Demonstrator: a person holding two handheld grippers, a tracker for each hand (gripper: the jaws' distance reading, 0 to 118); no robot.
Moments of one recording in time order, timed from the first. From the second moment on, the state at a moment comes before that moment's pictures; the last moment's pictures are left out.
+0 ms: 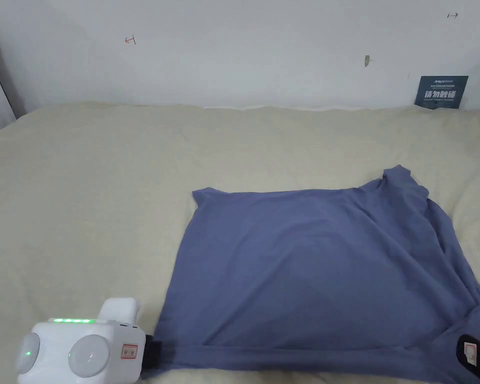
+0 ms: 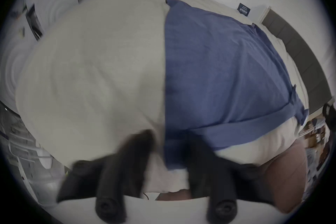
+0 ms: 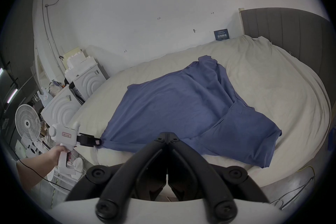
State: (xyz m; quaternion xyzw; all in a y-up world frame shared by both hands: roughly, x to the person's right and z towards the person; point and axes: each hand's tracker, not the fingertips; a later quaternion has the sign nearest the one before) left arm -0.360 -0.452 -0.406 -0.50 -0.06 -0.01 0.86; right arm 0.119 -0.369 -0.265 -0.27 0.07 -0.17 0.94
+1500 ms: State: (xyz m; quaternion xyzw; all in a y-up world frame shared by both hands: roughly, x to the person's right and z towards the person) left arm -0.328 -0.396 -0.379 -0.41 -0.09 0.00 0.91; right arm 0.234 -0.400 -0.263 -0.40 0.00 0.00 0.92
